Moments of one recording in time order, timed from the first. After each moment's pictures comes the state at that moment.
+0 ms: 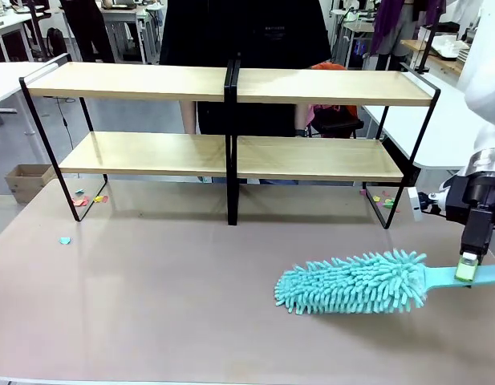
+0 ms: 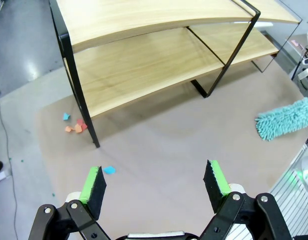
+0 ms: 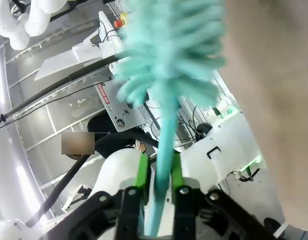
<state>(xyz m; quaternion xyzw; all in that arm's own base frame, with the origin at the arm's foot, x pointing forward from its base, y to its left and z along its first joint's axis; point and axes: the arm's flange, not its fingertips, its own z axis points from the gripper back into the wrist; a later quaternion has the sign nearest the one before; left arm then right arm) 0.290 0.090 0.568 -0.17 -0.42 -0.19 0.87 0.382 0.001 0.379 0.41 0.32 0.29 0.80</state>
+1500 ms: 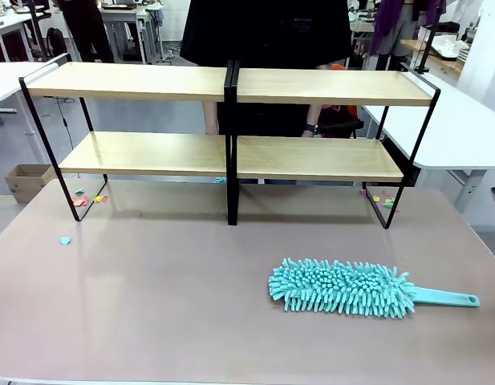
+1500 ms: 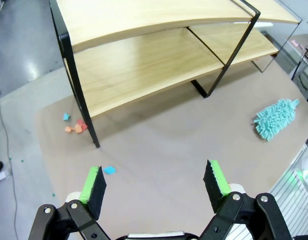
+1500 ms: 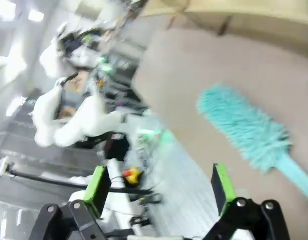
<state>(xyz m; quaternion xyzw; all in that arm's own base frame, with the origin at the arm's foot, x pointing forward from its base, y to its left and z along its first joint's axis) 0.290 0.090 0.569 -0.17 -0.42 -0.19 0.87 0.295 -0.091 0.503 0.54 -0.16 0.17 0.81</state>
